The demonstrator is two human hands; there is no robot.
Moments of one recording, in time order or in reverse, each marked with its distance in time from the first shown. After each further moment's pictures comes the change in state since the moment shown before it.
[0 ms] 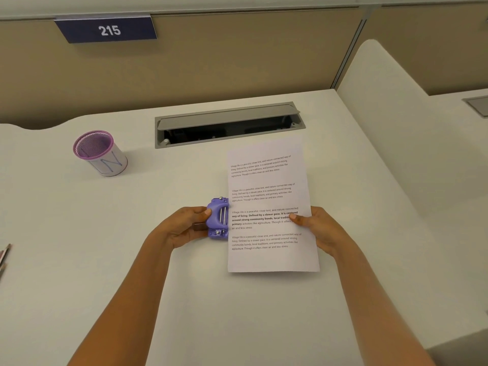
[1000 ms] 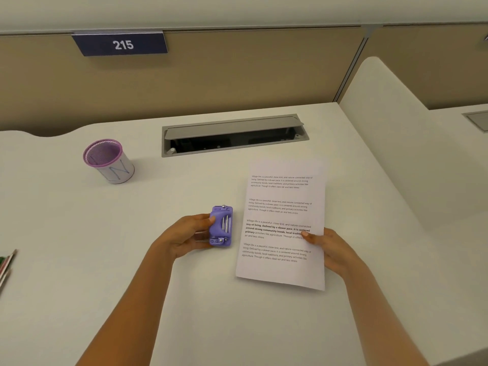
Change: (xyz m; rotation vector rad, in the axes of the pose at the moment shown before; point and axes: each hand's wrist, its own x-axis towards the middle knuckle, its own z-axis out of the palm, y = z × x) left_hand -0.006 0.002 -0.007 0.030 0.018 0.000; right_hand 0.002 0.026 -0.019 0.185 0.036 0.102
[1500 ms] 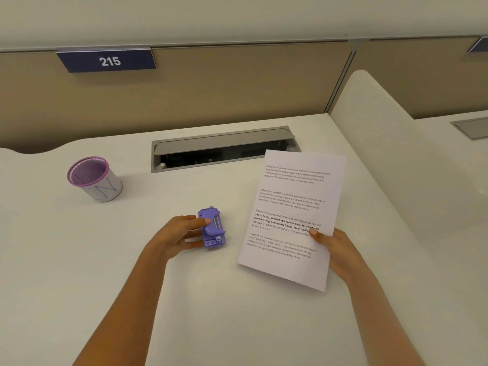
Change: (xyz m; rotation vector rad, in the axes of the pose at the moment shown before) left_hand 0.026 0.037 0.005 0.064 0.173 -0.016; right_hand -0.001 -0.036 -0.011 0.041 0.137 -0.179
